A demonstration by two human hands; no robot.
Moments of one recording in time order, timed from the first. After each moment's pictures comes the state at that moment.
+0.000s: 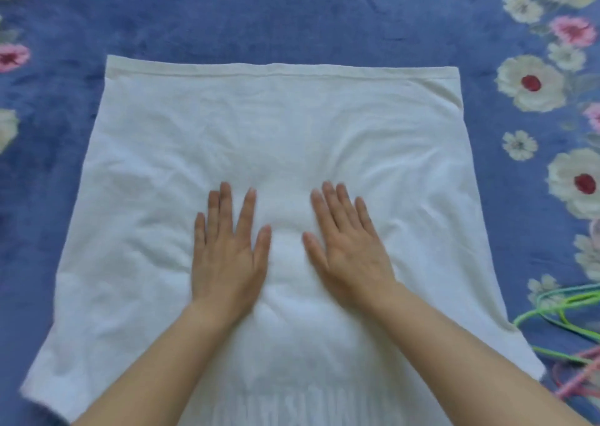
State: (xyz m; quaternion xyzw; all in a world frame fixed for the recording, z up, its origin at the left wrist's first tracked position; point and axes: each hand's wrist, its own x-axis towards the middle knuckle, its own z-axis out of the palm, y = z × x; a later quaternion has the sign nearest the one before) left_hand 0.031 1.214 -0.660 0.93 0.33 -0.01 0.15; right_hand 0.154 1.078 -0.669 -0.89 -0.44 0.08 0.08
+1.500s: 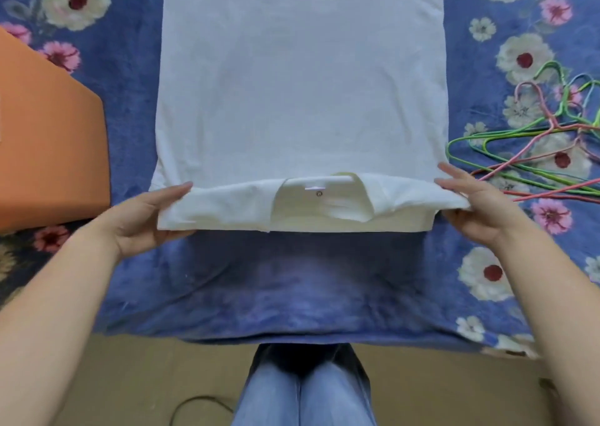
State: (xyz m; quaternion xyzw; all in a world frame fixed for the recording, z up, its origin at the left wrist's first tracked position) left_hand -0.209 1.195 -0.506 0.35 0.54 -0.15 0.75; right_hand 0.070 0.859 -0.509 -0.64 0.23 0.44 0.59
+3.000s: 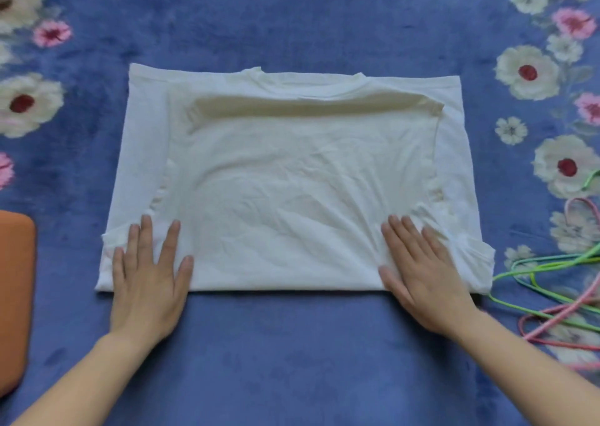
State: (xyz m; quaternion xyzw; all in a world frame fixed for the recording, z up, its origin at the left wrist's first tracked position) left_hand -0.108 1.242 -0.635 0.91 0.40 -0.07 0.12; right_hand 0.143 0.949 -0.630 -0.87 -0.47 0.15 0.03
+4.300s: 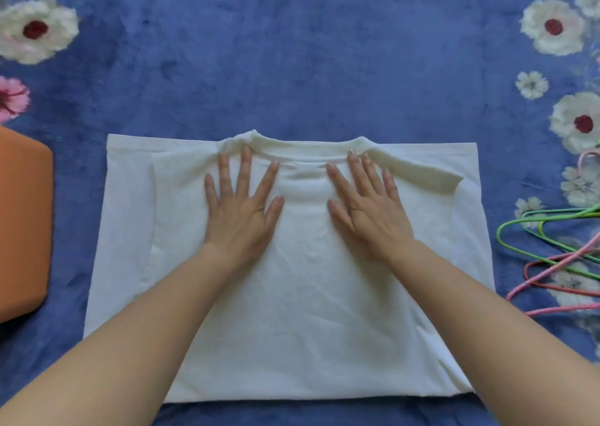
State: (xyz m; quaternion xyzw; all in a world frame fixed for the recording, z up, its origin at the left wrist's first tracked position) left_hand -0.058 1.186 -0.645 0.94 0.30 -0.11 0.13; right_hand 0.088 1.028 -0.635 -0.87 -0.45 0.18 -0.02
